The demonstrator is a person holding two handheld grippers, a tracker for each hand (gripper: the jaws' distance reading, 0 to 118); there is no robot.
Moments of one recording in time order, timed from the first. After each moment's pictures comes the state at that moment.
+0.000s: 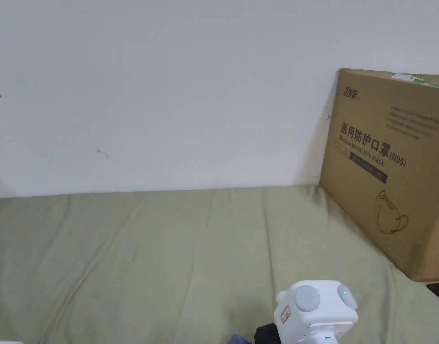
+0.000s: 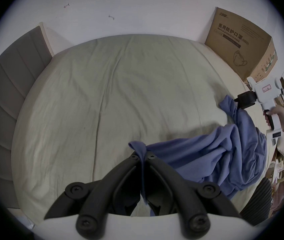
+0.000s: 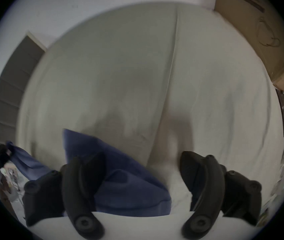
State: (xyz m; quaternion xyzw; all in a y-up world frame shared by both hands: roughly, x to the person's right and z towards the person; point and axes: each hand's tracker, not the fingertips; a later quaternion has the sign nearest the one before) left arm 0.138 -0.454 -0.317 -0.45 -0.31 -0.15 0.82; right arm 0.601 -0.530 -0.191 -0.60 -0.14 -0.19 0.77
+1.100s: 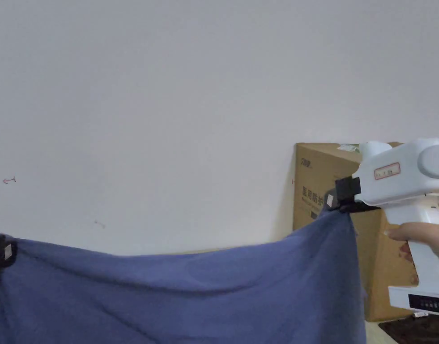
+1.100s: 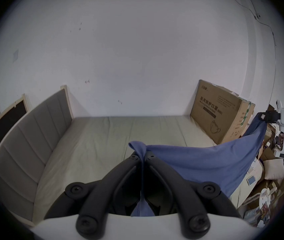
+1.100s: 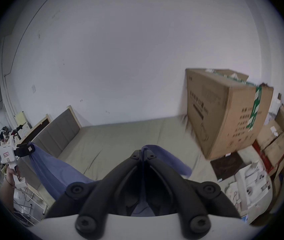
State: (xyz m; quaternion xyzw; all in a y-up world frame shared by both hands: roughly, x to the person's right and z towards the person) left arm 0.092 -0.129 -0.243 -0.22 -0.34 -0.04 0.91; right arm 0.602 -0.095 0.056 -0.19 -0.19 -0.15 0.95
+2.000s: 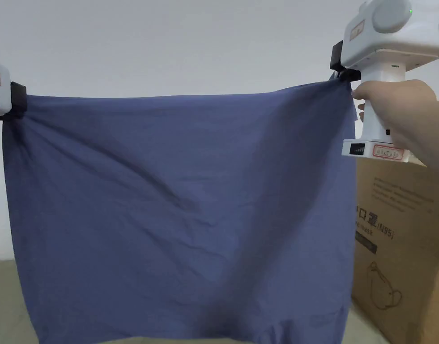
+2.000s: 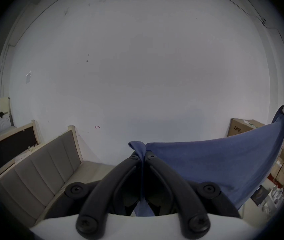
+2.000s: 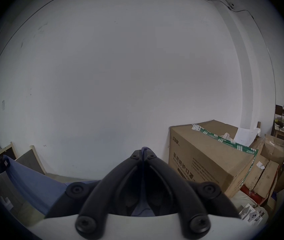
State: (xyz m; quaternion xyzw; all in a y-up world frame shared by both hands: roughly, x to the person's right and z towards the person) left arm 0.243 -0.070 -0.471 -0.07 -0.24 -0.01 0.97; right arm 0.698 0.013 -0.185 -0.05 -0.34 -0.06 0.94
